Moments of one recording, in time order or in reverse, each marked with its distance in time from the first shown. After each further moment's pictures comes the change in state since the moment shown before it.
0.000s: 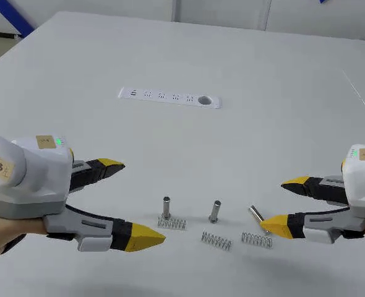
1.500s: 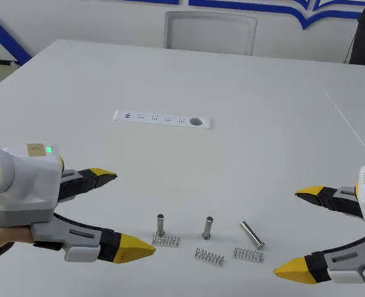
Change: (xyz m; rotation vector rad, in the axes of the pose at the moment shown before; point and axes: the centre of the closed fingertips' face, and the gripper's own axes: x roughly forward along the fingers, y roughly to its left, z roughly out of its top) left arm -0.013 -0.005 0.015 0.040 -0.005 -0.017; right arm -0.047 0.025 0.007 -0.155 0.004 0.012
